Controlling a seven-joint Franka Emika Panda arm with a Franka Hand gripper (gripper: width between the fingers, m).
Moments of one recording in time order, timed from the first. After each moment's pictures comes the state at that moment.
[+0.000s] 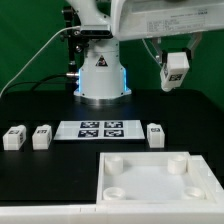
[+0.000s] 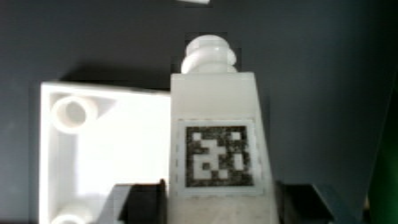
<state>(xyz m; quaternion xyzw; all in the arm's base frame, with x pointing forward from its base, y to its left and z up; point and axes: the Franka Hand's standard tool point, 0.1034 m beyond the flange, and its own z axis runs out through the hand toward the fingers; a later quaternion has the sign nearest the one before) 0.507 0.114 0.199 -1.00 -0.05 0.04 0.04</state>
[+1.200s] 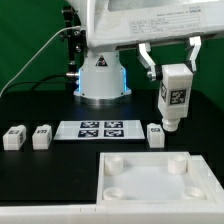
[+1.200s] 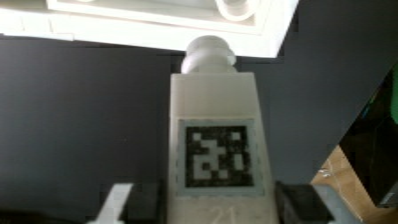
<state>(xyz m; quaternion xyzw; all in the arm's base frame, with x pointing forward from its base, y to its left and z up) 0.622 0.082 0.196 -0.98 -0.07 -0.20 0.05</state>
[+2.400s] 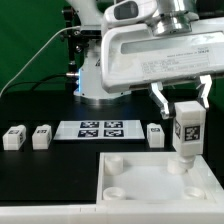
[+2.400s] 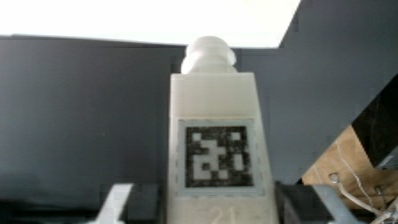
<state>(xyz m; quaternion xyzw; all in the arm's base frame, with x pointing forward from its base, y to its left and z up) 0.630 0.099 0.144 -0.96 -0.06 -0.28 0.05</state>
